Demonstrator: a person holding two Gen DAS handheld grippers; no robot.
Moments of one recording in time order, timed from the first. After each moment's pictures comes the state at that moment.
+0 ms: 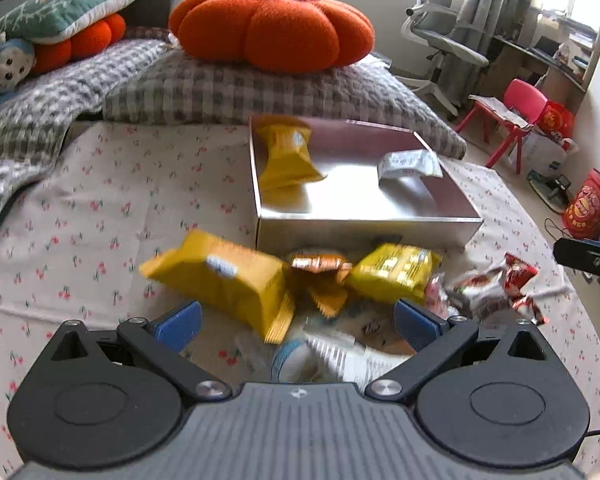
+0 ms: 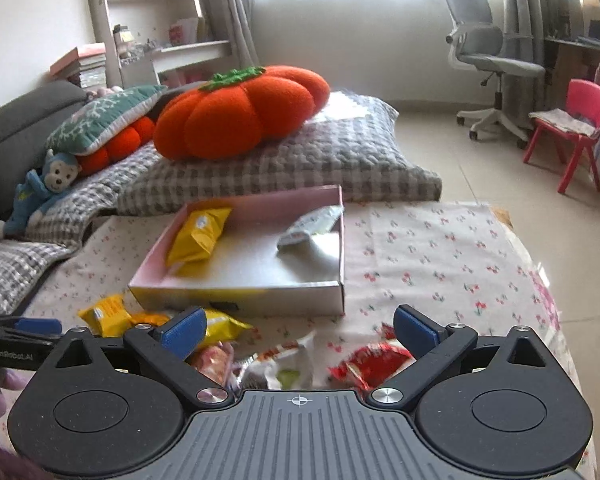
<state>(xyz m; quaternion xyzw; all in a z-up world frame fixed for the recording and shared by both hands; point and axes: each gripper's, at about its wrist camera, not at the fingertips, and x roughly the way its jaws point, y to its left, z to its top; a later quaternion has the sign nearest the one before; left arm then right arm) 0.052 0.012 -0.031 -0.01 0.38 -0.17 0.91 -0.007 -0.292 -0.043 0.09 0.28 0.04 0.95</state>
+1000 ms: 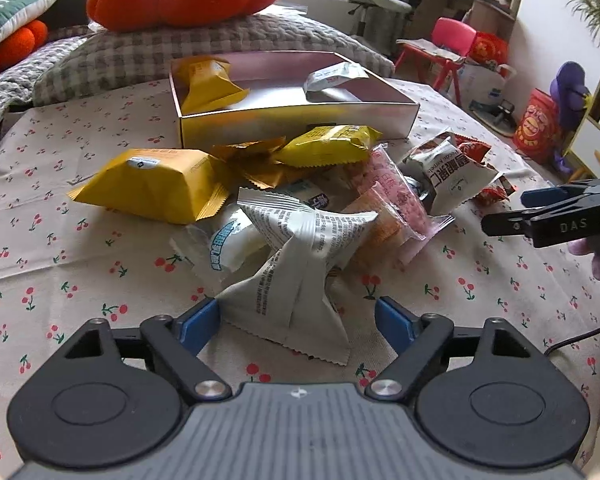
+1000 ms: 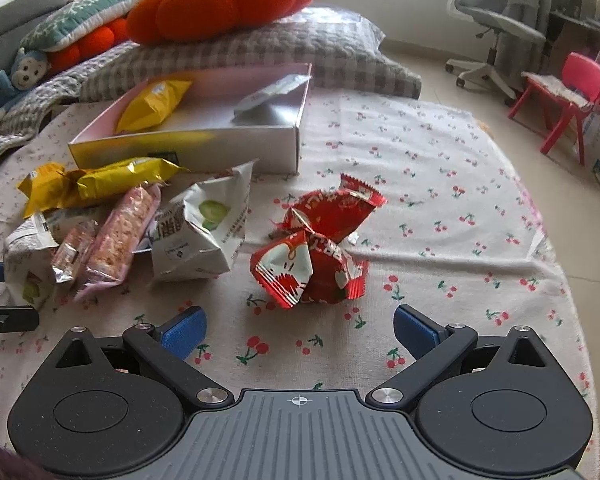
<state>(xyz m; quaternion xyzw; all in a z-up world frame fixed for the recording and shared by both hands) 0.007 0.003 -0.084 0.06 0.39 -0.27 0.88 -0.017 -0.297 -0.130 0.02 0.38 0.01 0.92</state>
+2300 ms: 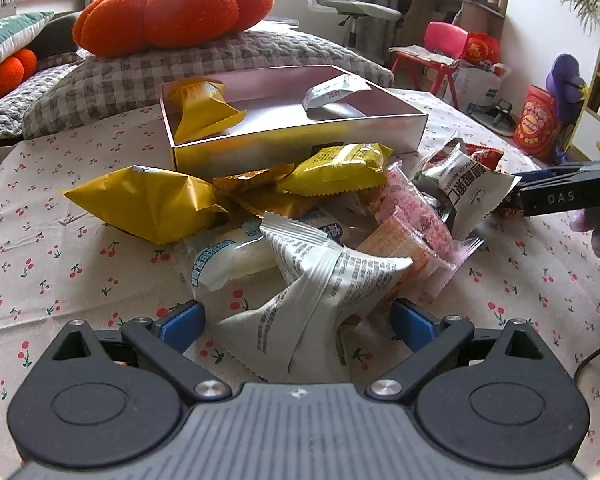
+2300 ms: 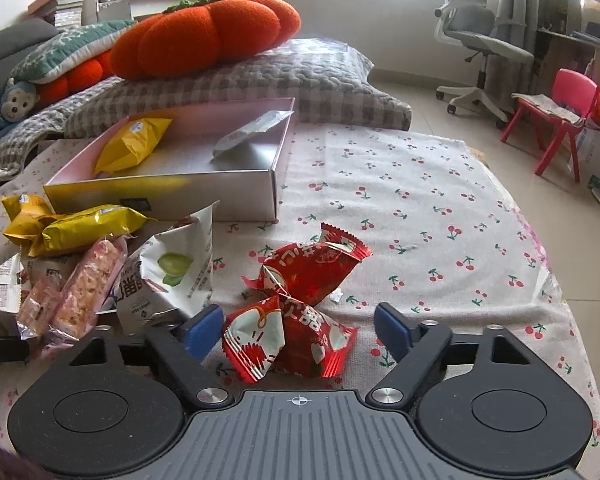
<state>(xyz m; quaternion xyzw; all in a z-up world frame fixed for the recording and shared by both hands) 0.026 -0.001 -0.089 0.09 0.36 -0.28 0.89 0.008 -0.309 -0.132 0.03 0.33 0.00 0.94</state>
